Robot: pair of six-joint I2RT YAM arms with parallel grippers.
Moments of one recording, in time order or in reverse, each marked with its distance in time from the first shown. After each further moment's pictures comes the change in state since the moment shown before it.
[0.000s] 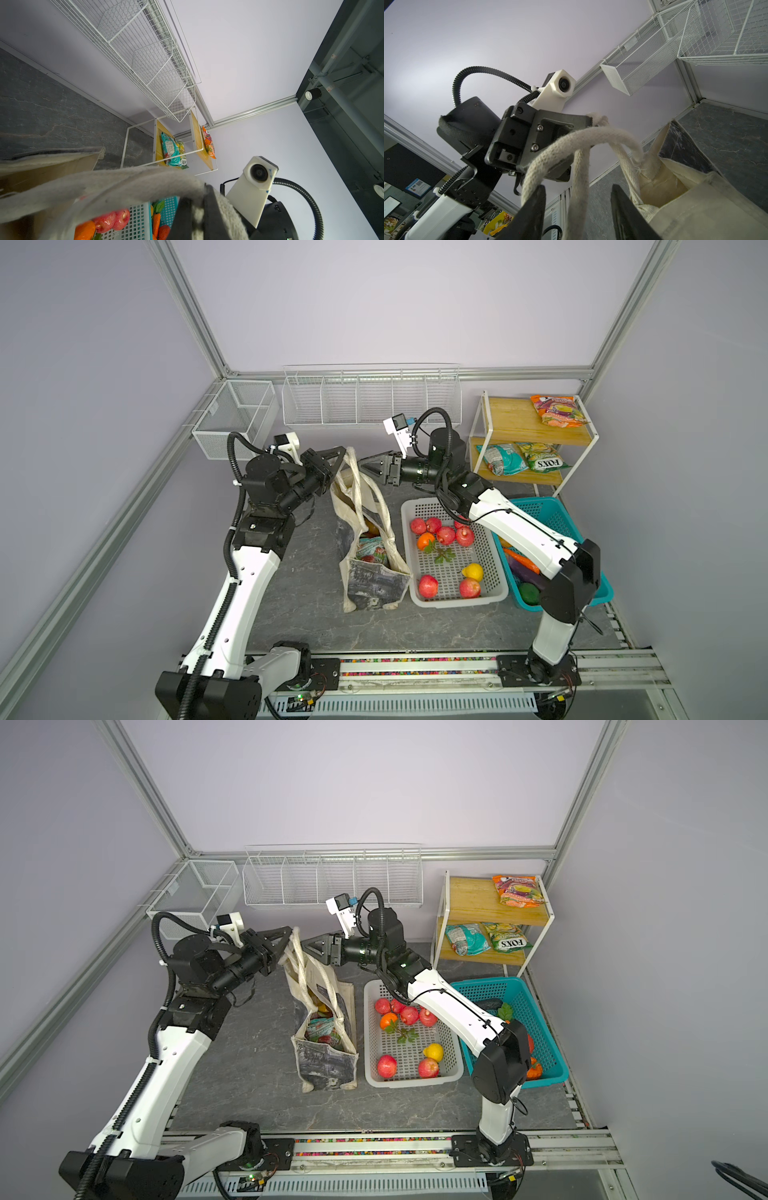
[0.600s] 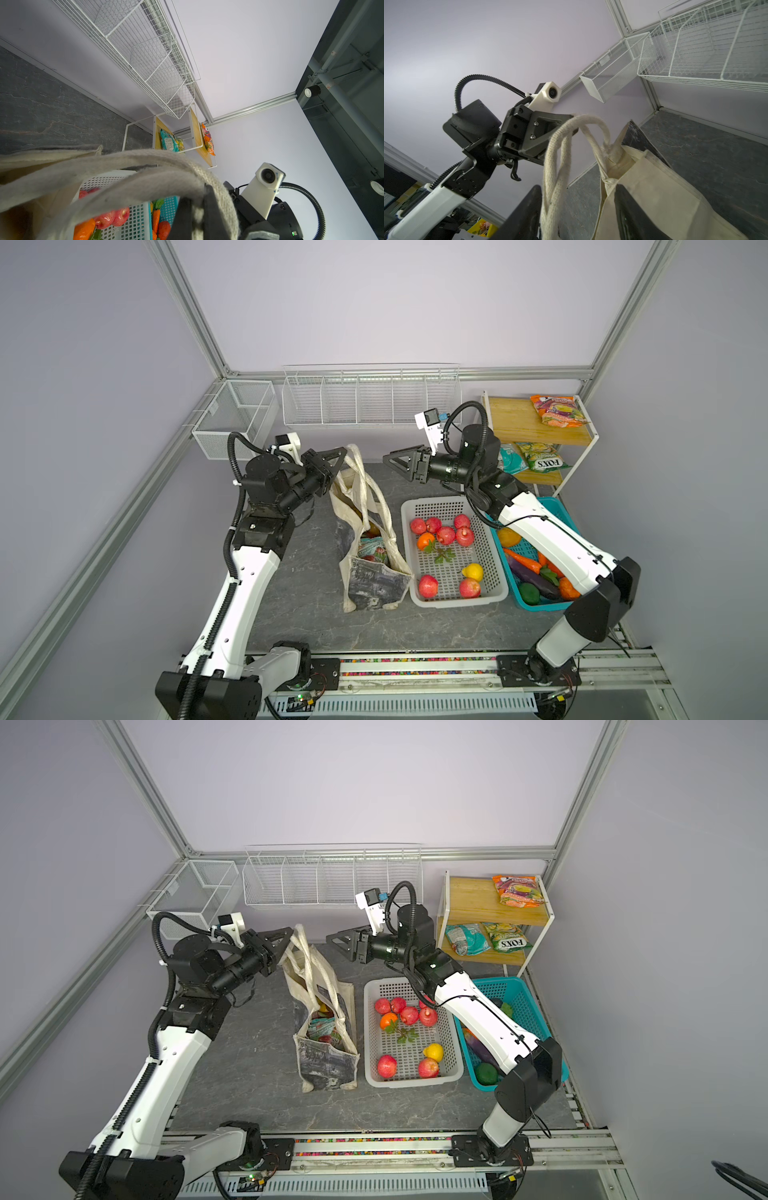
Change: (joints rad) left arm 0.001 0.000 0.000 0.001 0.021 -0.001; right arm -0.108 -0.174 -0.138 -0.105 0.044 -0.117
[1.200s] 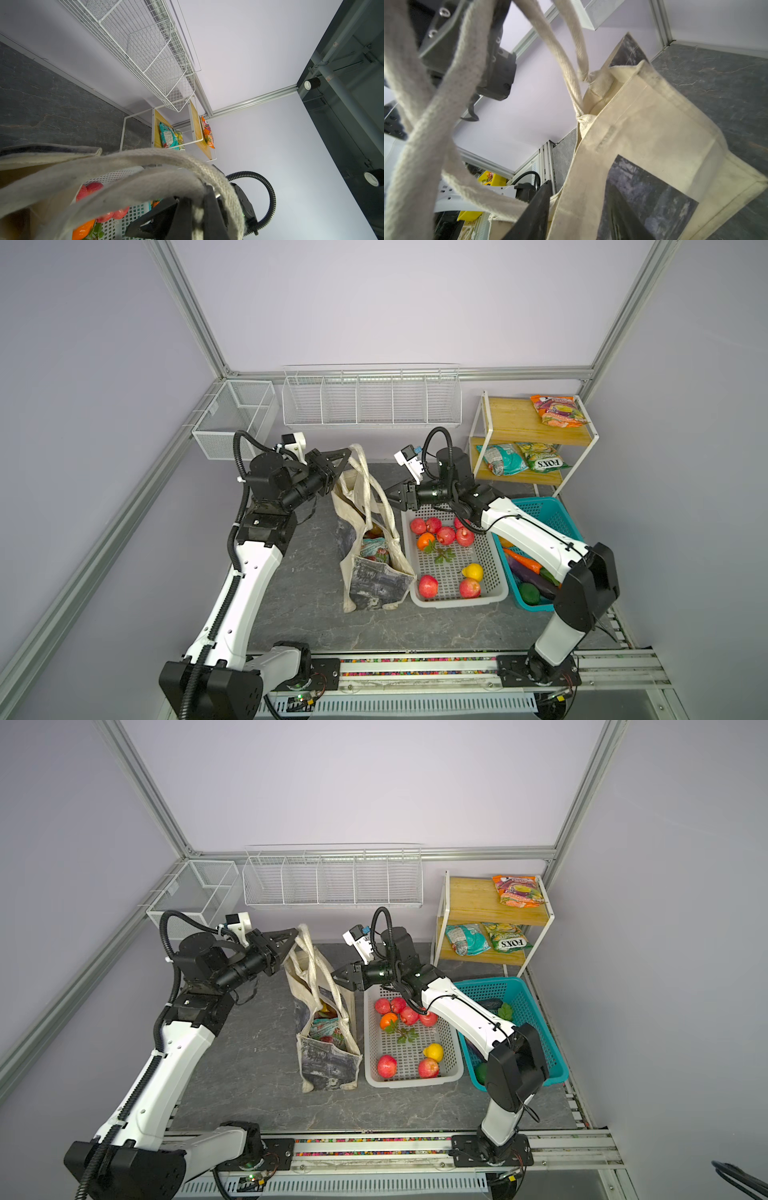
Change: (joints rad) left arm 0.000 0.034 0.000 0.021 0.058 0.000; right arm 0.036 0.084 -0.125 -0.082 -0.147 -0.128
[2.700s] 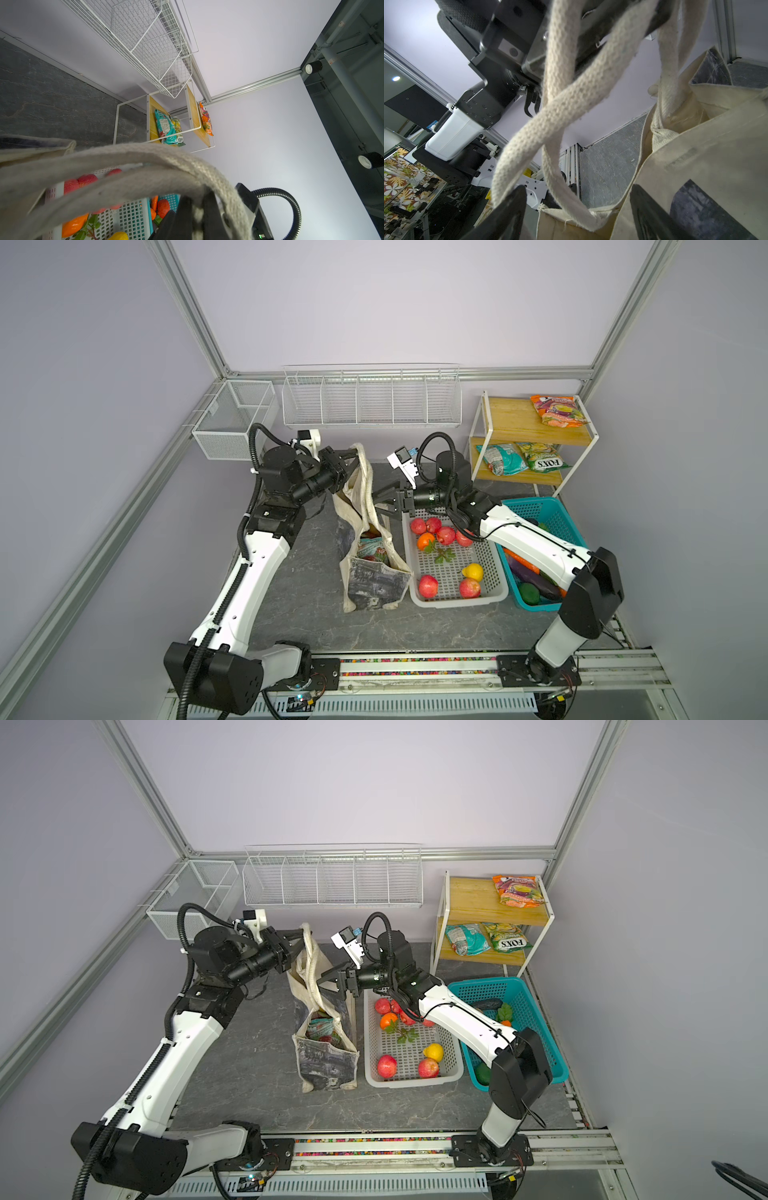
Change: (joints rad) left arm -0.060 0.065 0.045 -0.003 0.028 0.016; right arm 0.060 -0.027 -0.039 0.223 -0.102 0.105
